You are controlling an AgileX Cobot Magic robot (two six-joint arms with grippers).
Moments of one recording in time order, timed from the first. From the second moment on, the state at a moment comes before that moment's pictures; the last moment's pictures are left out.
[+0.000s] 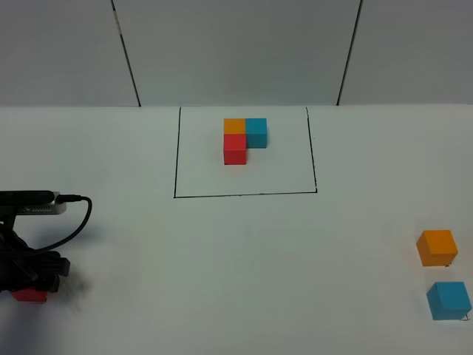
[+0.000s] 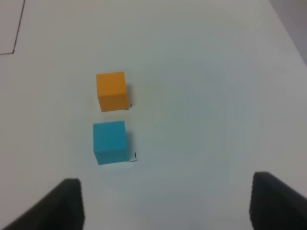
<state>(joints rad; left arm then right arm) 0.03 1.74 -0.74 0.09 0.36 -0.07 -0.04 0.05 -0.50 -0.08 1.08 0.10</state>
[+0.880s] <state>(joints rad) 0.03 1.74 -0.74 0.09 0.36 -0.06 -0.04 0.05 -0.50 -0.08 1.08 0.10</state>
